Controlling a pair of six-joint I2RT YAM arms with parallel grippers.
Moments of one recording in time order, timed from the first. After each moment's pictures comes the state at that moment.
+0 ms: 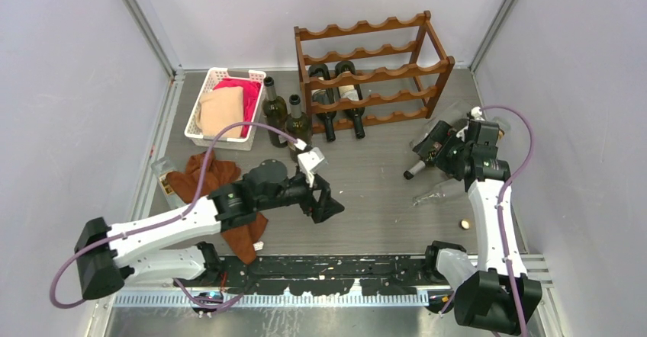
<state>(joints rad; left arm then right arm) -1.06 1.01 0.77 -0.04 0.16 -0.29 -0.19 0.98 0.88 -0.67 -0.32 0.42</state>
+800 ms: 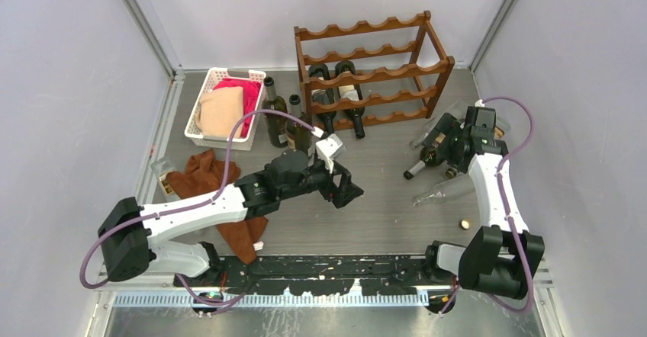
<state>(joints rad) -1.06 1.27 0.87 0.16 0.09 -0.27 -0.21 1.19 0.95 -0.64 -0.13 0.45</state>
